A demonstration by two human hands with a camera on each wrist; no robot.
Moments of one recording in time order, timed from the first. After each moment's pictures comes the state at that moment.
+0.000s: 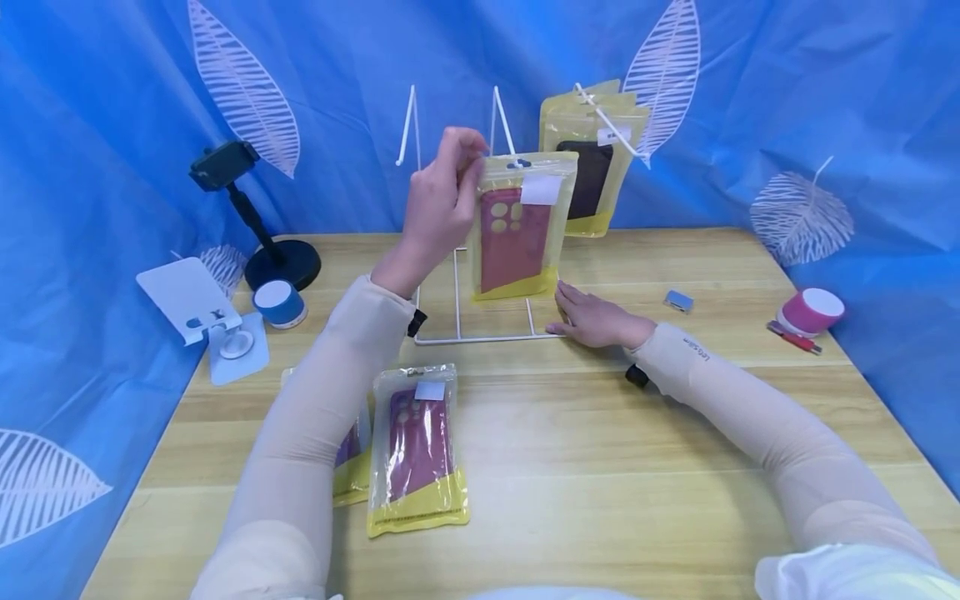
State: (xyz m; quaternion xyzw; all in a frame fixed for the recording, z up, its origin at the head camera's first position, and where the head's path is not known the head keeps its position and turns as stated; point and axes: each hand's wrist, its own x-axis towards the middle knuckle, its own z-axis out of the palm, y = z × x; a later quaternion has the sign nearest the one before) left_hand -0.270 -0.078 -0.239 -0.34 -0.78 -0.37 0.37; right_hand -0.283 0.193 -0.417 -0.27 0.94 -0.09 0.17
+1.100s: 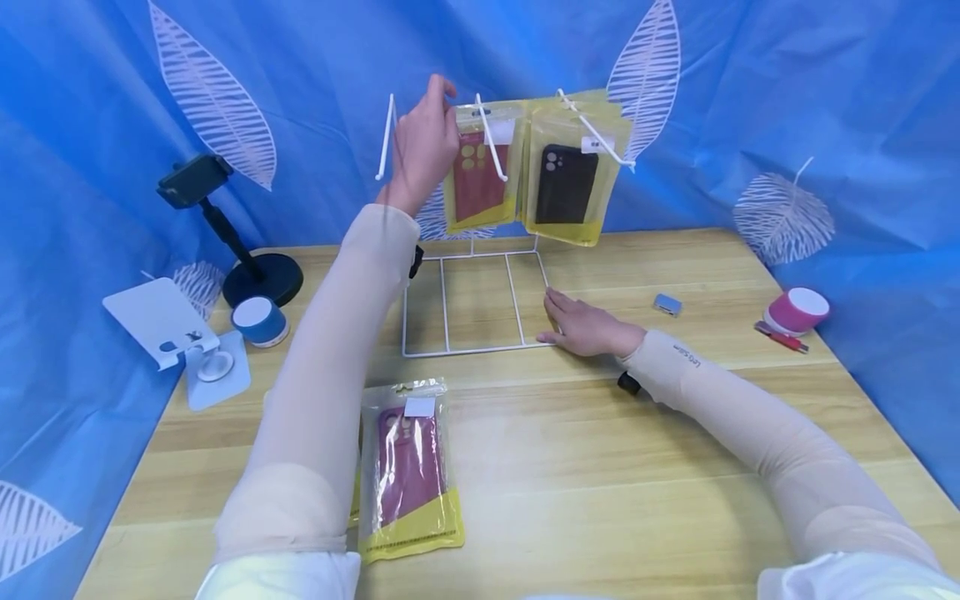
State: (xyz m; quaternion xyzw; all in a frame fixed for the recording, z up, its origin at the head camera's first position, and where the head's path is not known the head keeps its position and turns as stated) left_hand -0.391 -0.069 -0.224 -0.15 -0.91 -0.27 0.28; right_hand -0.280 0.193 -0.417 -0.27 0.95 -0.07 0.15
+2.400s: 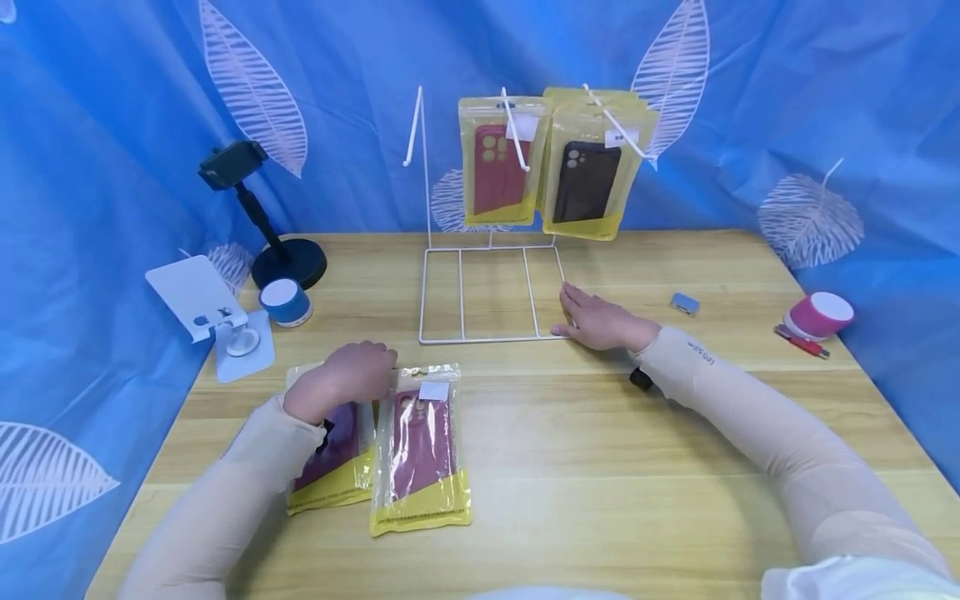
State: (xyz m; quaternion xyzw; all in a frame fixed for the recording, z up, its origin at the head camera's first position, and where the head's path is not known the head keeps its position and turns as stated) left_hand -0.178 -0.189 -0.346 -0.21 -0.95 0.05 -0.21; right_hand -0.283 0.191 -0.416 -0.27 0.94 -0.08 0.17
